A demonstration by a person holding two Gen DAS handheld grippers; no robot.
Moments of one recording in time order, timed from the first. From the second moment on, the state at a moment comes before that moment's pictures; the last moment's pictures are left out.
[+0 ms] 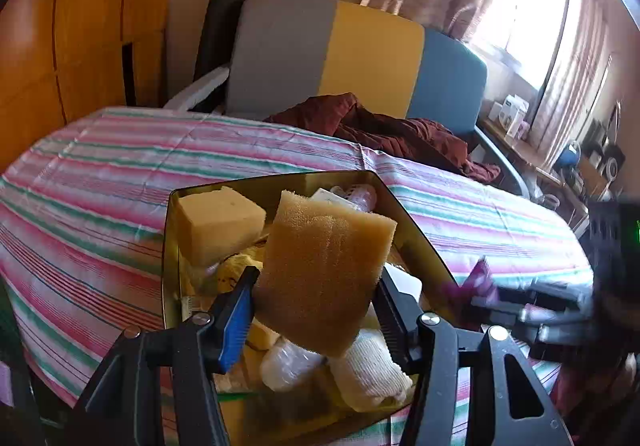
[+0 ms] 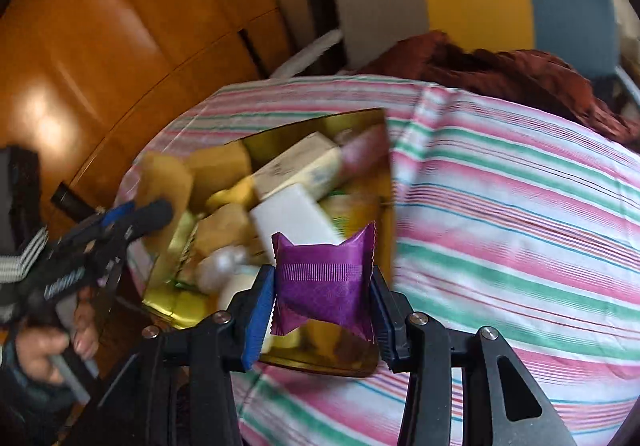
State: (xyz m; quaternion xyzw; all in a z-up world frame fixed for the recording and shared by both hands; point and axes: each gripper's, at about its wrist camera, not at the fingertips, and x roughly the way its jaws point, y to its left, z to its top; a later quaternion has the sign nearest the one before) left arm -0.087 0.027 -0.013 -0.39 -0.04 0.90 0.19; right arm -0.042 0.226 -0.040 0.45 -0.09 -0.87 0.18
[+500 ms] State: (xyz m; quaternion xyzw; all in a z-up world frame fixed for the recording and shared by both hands) left arm -0.112 0.024 -0.015 -0.40 -0.07 0.89 0.18; right arm -0.038 0.213 -0.062 0.47 -0.09 -0.86 0.18
